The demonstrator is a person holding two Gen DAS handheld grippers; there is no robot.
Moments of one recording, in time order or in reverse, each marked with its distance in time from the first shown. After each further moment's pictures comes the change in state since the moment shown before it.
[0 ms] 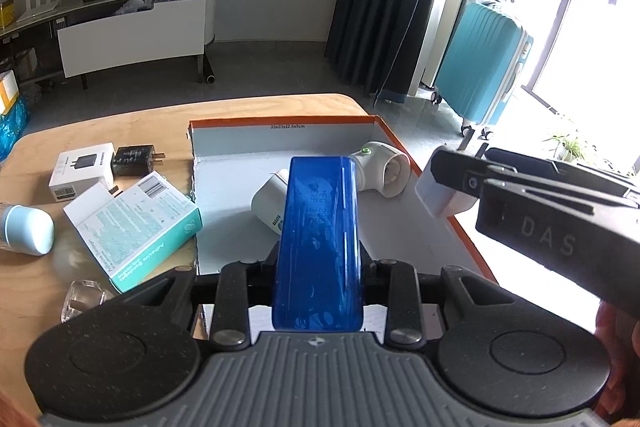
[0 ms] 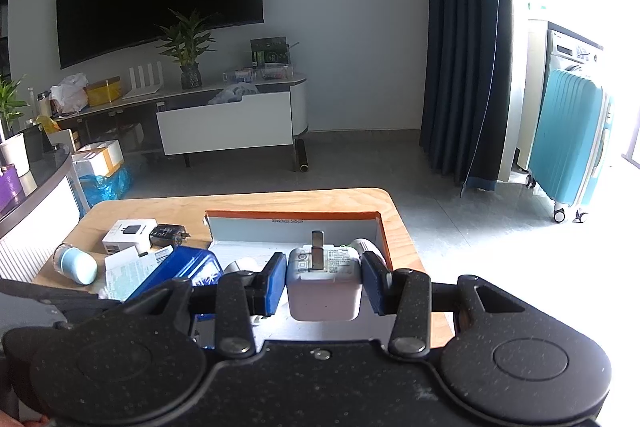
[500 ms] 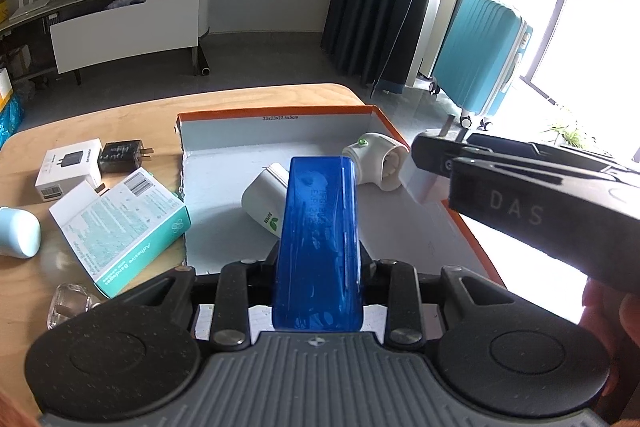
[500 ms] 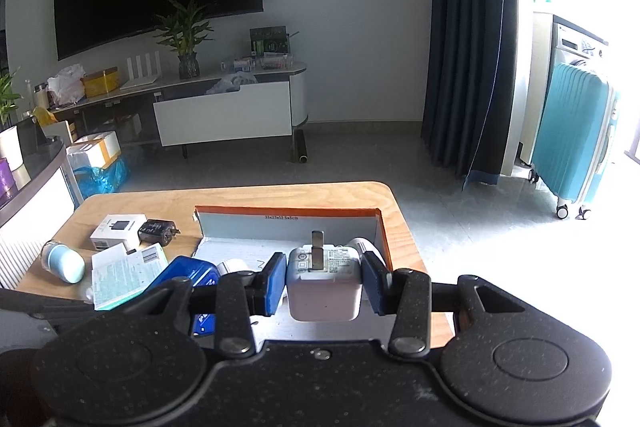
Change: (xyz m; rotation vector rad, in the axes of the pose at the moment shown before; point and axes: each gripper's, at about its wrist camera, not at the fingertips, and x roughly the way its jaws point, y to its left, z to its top) left arm 0.014 -0.004 0.002 0.011 0.027 -0.006; right arm 0.022 -0.002 0.002 -0.006 0.033 0.000
